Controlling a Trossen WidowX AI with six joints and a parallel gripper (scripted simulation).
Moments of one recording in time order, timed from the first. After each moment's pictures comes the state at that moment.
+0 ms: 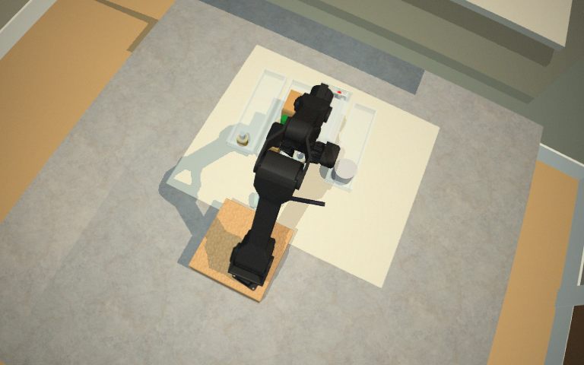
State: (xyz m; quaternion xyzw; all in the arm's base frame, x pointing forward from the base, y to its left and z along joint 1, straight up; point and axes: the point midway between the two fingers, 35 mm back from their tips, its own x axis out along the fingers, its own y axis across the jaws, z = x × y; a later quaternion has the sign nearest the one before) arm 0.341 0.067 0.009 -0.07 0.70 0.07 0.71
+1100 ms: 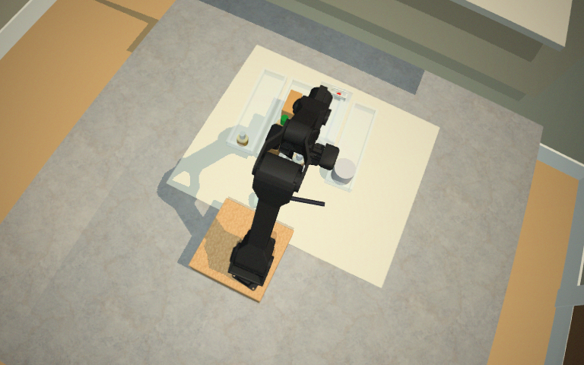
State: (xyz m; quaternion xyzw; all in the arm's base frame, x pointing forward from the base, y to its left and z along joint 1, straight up) arm 0.336 0.066 0.008 -0.07 0.70 0.07 0.71
